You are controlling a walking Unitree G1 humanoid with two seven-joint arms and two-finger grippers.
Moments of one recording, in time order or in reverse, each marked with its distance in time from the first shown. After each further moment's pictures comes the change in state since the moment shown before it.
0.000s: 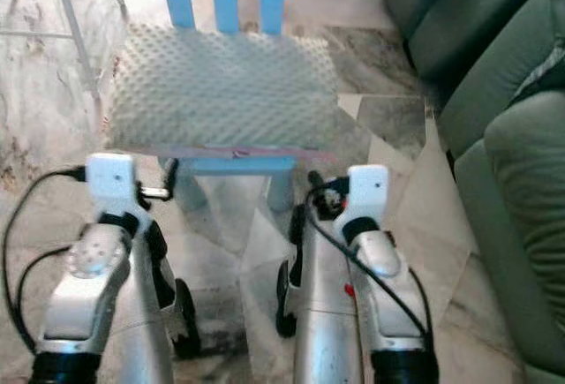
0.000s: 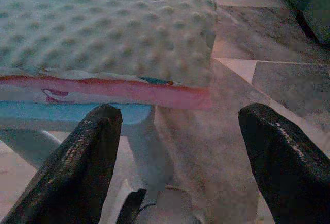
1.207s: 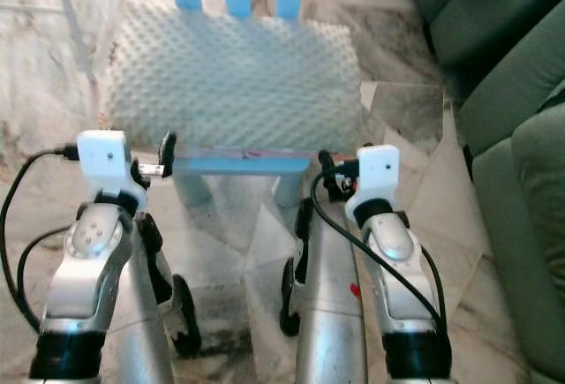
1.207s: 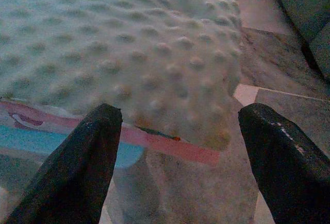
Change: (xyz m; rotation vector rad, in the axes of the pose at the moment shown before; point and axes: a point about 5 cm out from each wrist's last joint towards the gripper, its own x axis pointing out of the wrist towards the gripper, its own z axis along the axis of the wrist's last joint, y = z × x) left arm 0.018 0.000 0.023 -0.014 -0.120 0.017; right arm 0.015 -0.011 0.024 -0.126 -0.106 0.009
